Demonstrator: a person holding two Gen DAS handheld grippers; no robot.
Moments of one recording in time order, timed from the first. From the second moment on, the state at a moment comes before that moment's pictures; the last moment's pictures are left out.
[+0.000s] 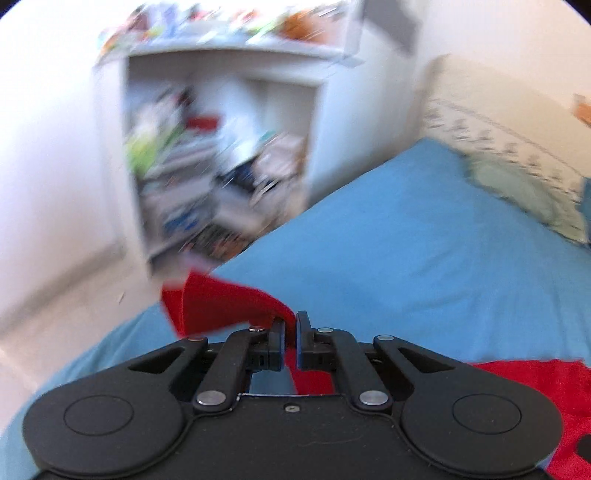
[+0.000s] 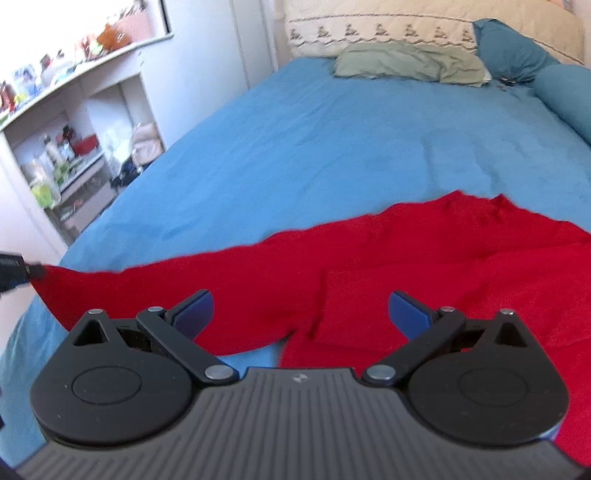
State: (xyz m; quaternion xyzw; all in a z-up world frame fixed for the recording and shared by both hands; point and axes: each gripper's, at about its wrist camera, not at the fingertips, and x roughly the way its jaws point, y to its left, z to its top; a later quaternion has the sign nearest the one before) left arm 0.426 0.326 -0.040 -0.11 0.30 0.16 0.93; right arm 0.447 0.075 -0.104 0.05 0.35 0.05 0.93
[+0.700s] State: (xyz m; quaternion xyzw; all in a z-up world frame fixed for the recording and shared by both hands) left arm 0.471 -0.083 -0.141 0.05 0.42 -0.10 0.90; right arm 0.431 -0.240 -0.111 0.06 0.38 -0.05 0.92
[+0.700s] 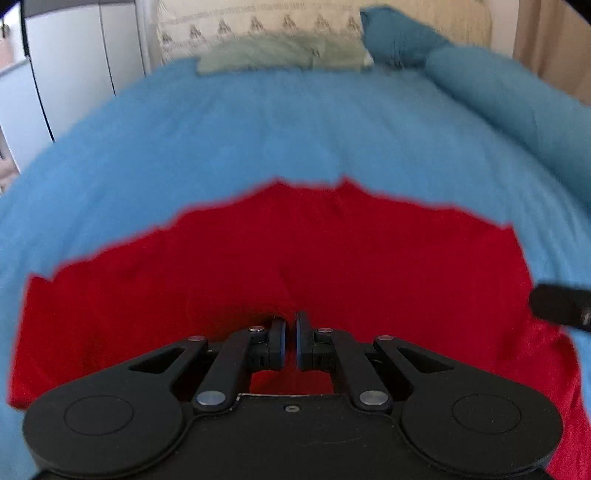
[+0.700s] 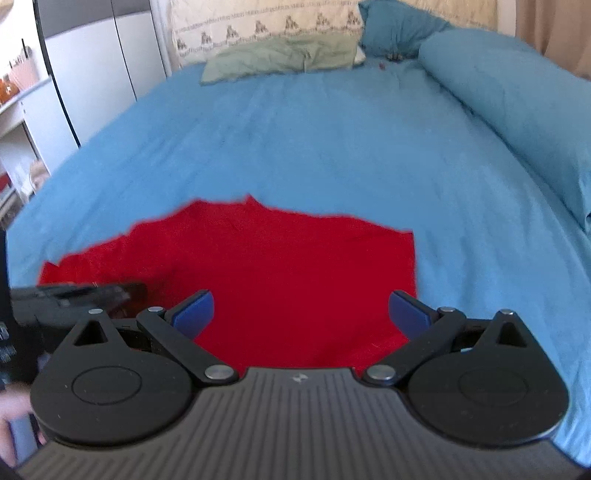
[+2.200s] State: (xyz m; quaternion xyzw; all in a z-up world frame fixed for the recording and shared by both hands) left arm 0.460 0.094 -0.148 0.07 0.44 -0.01 0.89; right arm 0.510 -0.137 -0.056 -0.09 0.32 0.05 0.94
